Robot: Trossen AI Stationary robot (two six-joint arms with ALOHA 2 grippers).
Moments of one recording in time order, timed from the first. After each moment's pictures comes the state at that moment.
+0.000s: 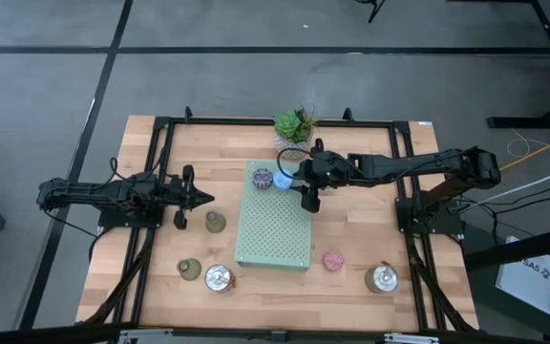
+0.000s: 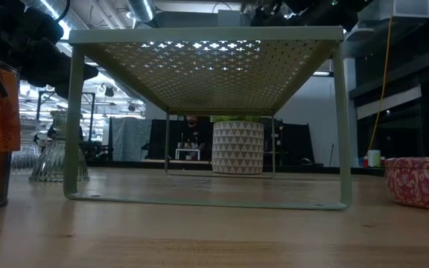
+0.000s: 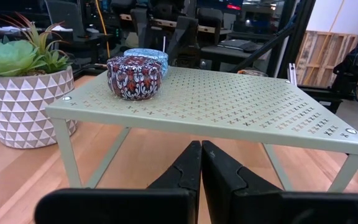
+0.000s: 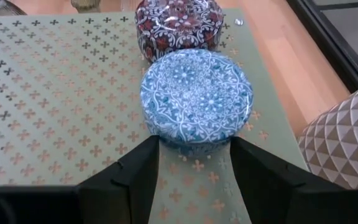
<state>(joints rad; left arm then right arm) 0.02 0.09 0.01 0.01 -0.01 -0.11 -0.06 1.47 0.99 -0.21 0.09 0.04</state>
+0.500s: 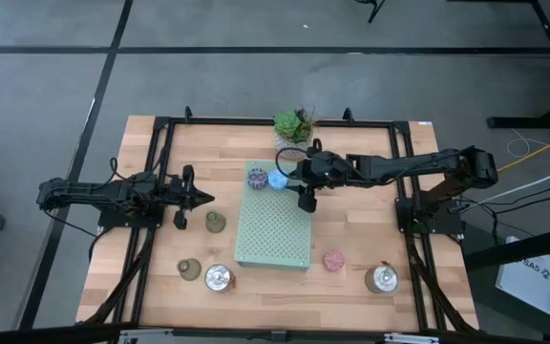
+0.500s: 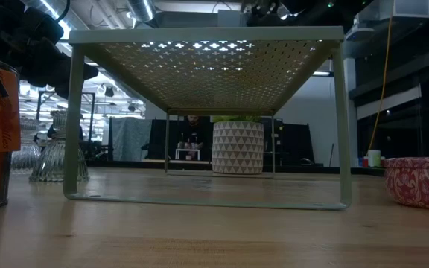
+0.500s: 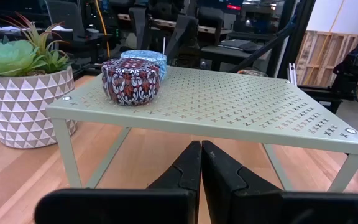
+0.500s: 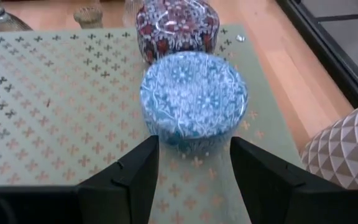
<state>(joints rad) 0.02 0.09 0.01 0.01 -0.01 -0.11 -0.06 1.50 0.99 -0.15 0.09 0.04</state>
